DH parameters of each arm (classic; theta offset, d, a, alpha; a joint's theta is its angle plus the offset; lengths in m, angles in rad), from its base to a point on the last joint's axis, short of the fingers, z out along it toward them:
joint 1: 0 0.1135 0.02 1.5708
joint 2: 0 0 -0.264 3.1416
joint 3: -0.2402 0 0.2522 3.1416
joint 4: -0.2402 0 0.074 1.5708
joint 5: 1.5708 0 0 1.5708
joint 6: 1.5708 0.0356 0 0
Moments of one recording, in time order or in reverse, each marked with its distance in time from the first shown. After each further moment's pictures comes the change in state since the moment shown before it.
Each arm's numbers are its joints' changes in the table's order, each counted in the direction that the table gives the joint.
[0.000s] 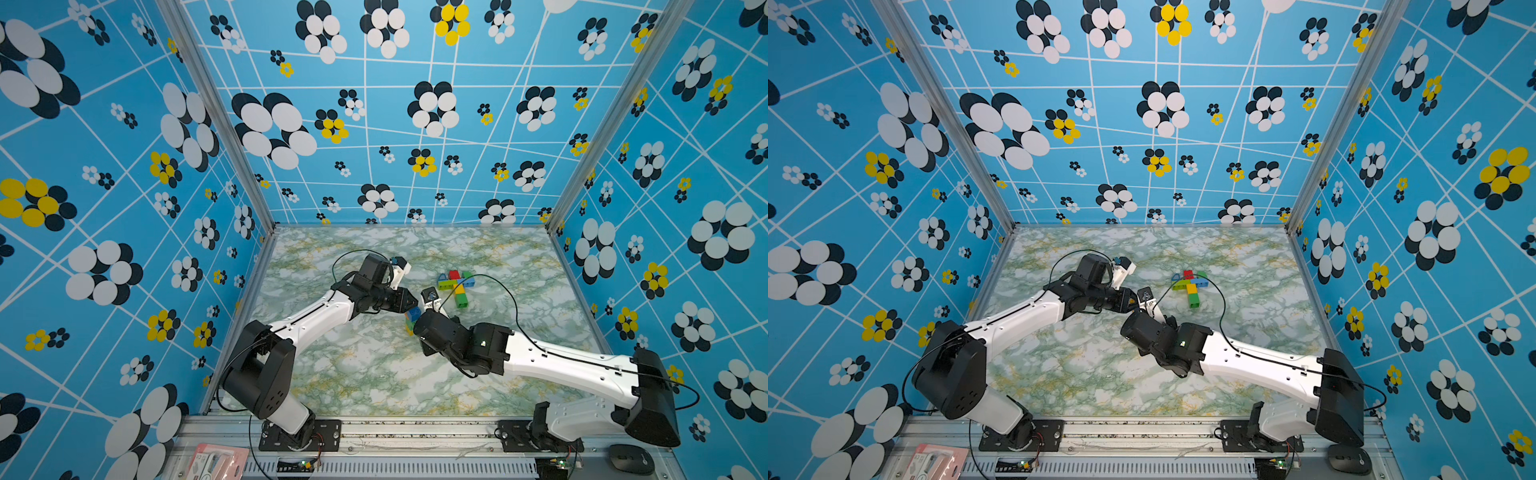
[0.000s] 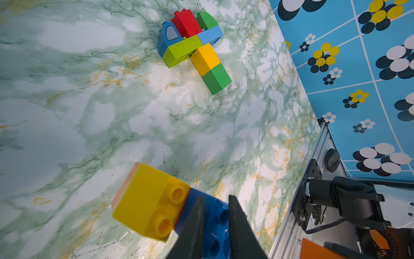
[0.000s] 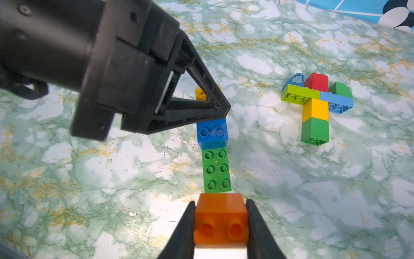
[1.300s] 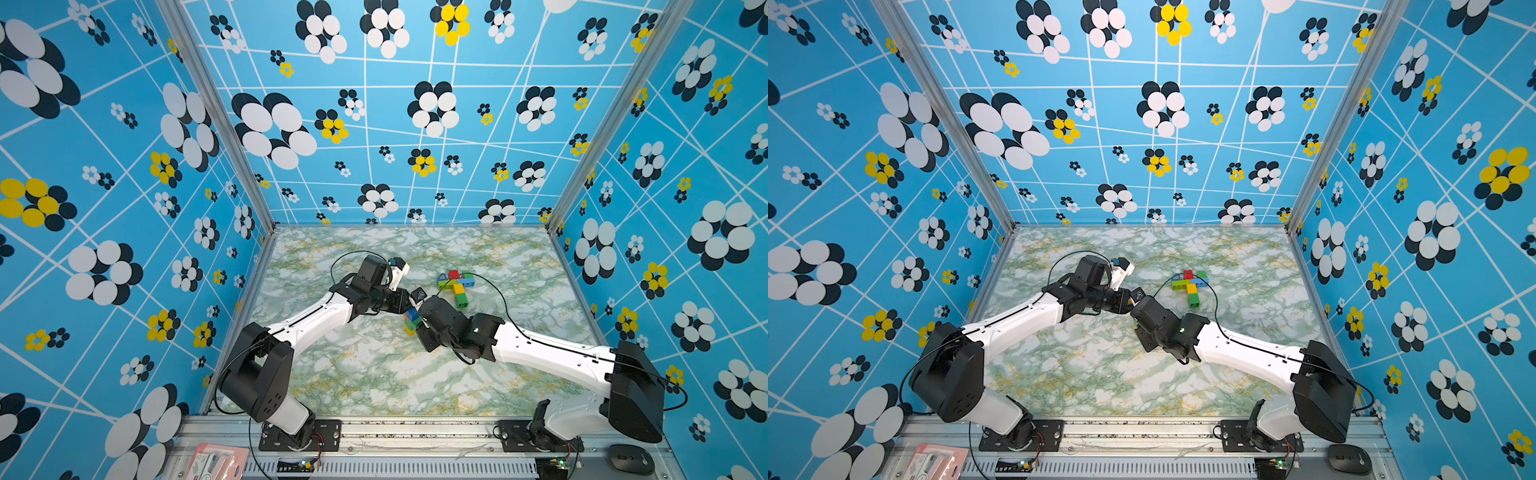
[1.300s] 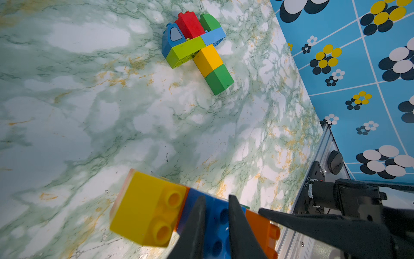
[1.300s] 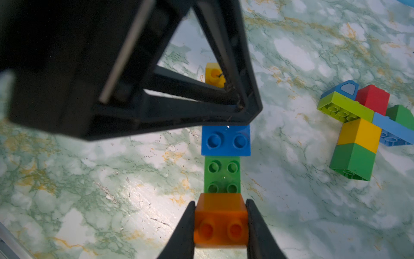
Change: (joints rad) left arm 0.000 0.014 0.024 0.018 -0.012 -0.001; right arm -0.160 -0.072 0.082 0.167 -0.273 -0.314
